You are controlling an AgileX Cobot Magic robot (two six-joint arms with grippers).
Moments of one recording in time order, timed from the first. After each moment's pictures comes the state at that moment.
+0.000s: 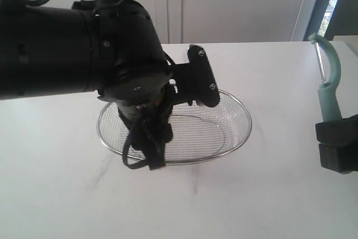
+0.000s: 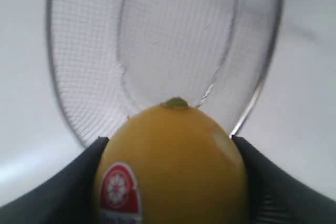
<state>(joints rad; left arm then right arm) -1.06 1.67 -1.32 0.55 1.00 0.06 0.47 0.70 -0.61 -0.09 0.66 0.25</state>
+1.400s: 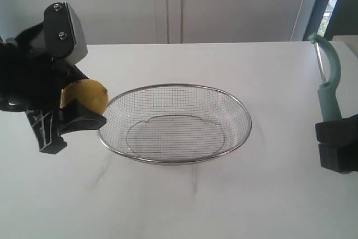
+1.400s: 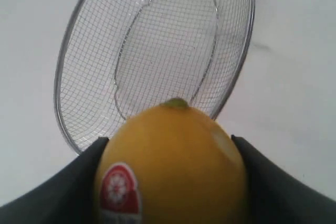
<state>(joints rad) -0.46 1.24 -0.91 -0.57 0.68 1.23 0.47 0.70 -0.61 -0.09 0.66 0.25</state>
